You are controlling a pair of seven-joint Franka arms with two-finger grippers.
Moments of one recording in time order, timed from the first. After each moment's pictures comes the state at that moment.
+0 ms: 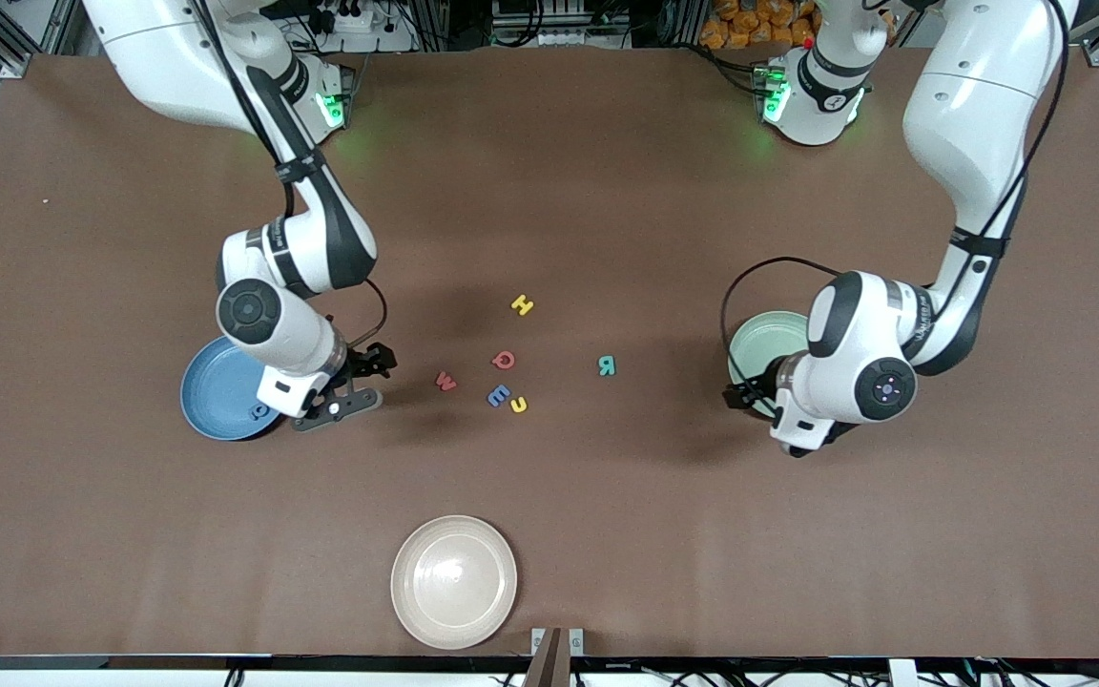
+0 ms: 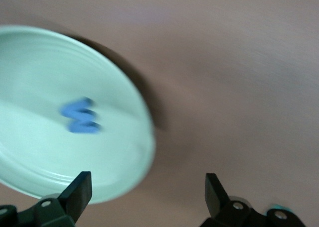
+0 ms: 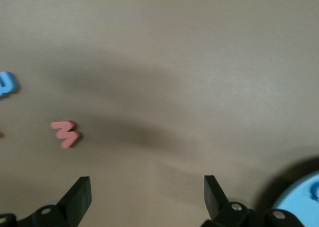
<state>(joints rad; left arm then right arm) -0.11 0.64 -0.24 -1.64 -0.12 2.05 -0.75 0.43 0.47 -0.08 -1.86 0.09 2.31 -0.10</state>
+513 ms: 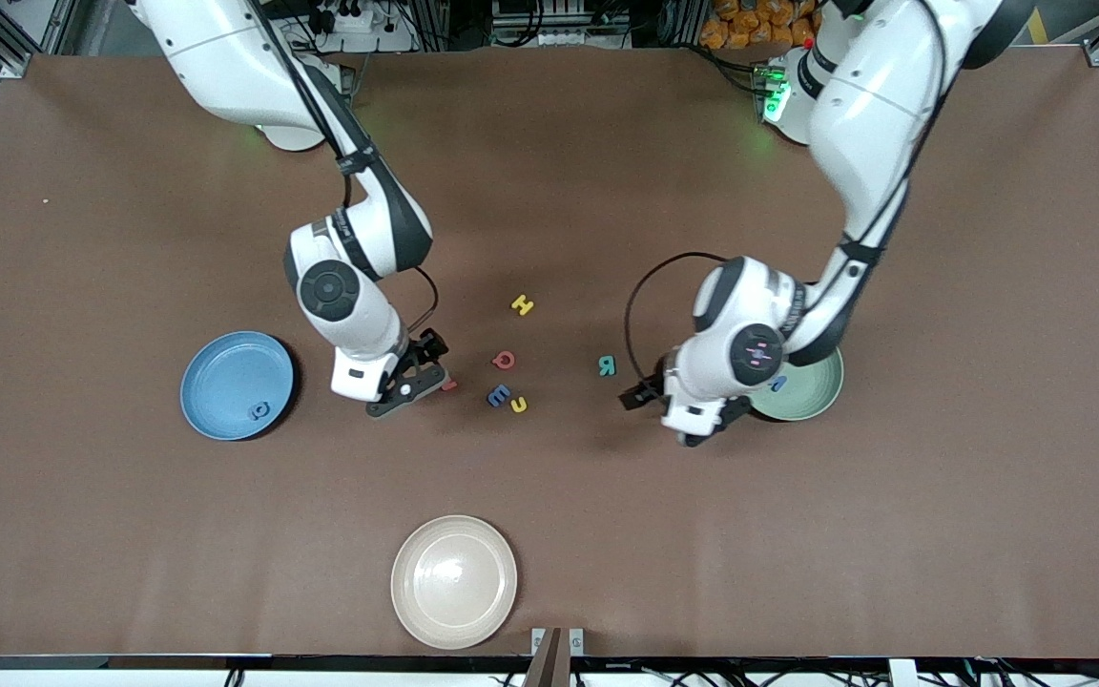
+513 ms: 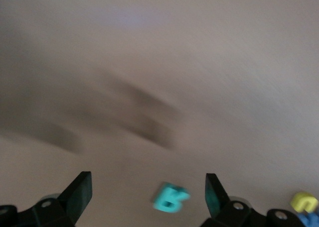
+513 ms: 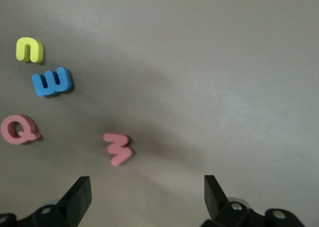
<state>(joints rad) -0.36 0.78 -0.23 -1.54 -0.15 2.29 -0.96 0.55 0.55 -0.08 -1.86 0.09 2.43 -0.13</state>
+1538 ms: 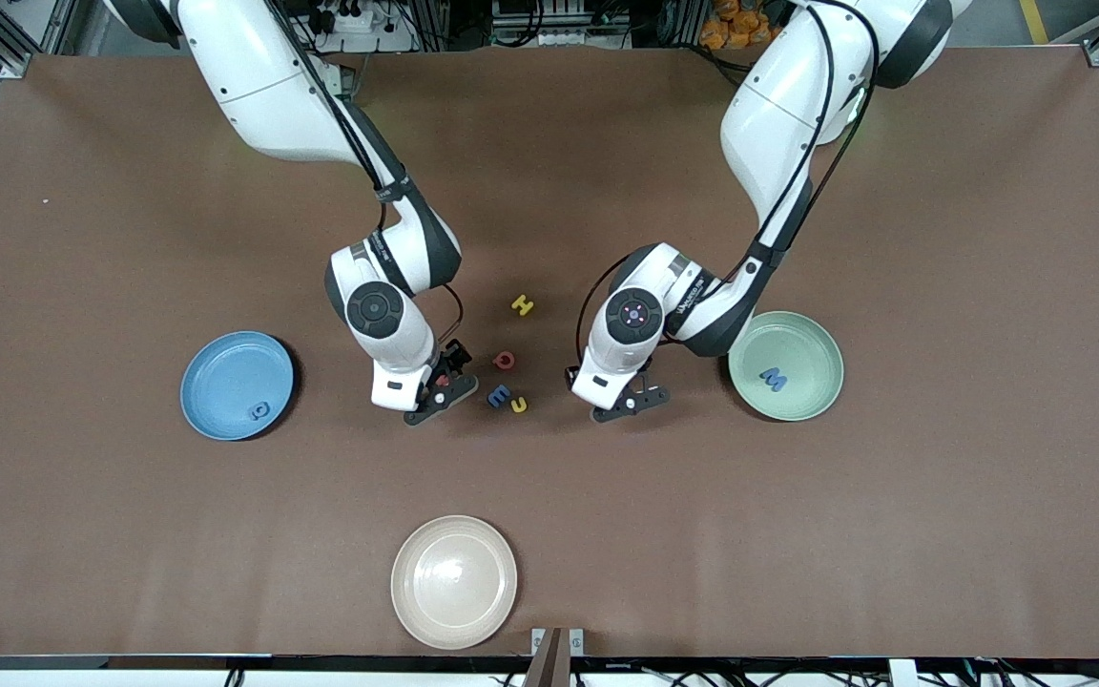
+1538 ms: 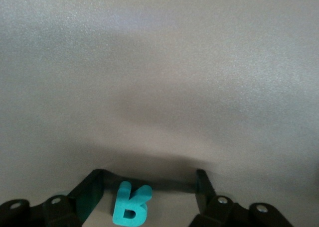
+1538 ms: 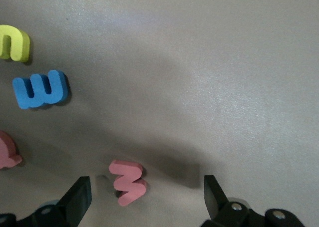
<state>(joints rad) -0.55 0.85 -0.13 -1.49 0.02 2.33 -0.95 0.58 0.67 -0.08 -1.79 0.09 2.47 -0.14</state>
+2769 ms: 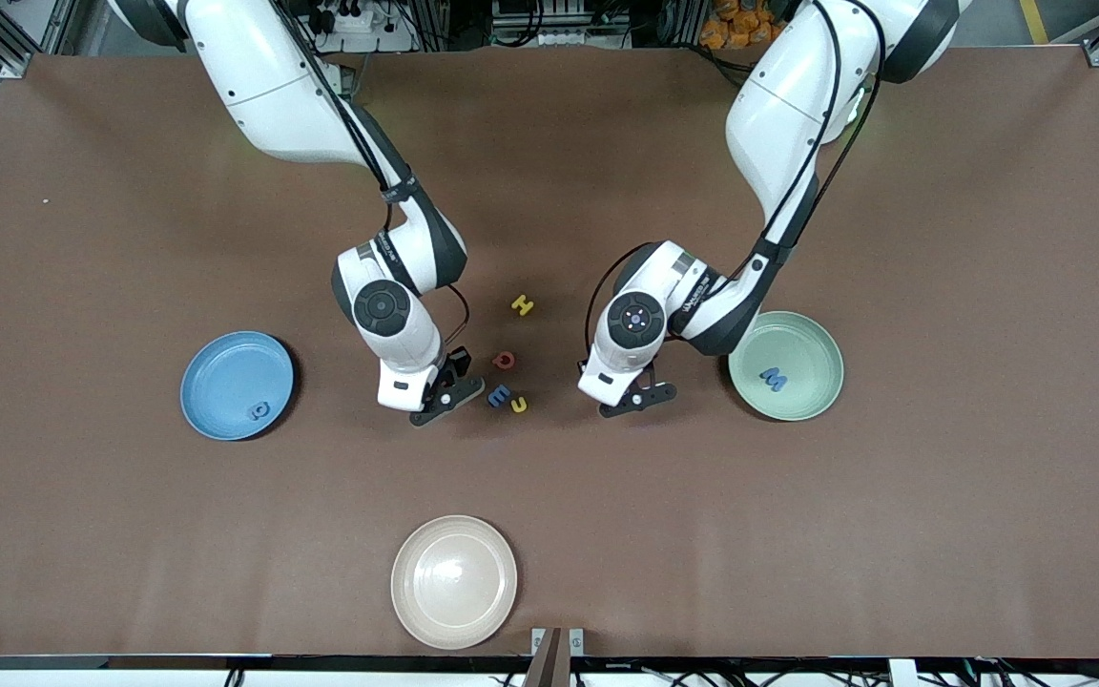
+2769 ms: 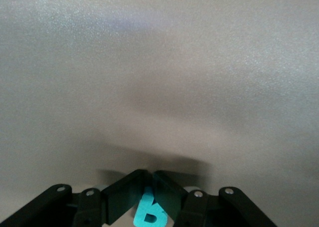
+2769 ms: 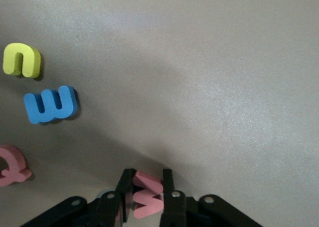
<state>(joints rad) -0.54 0.83 -0.13 -1.51 0.02 2.24 -0.93 0.59 0.68 -0.08 -1.77 0.09 2.49 -0.12</state>
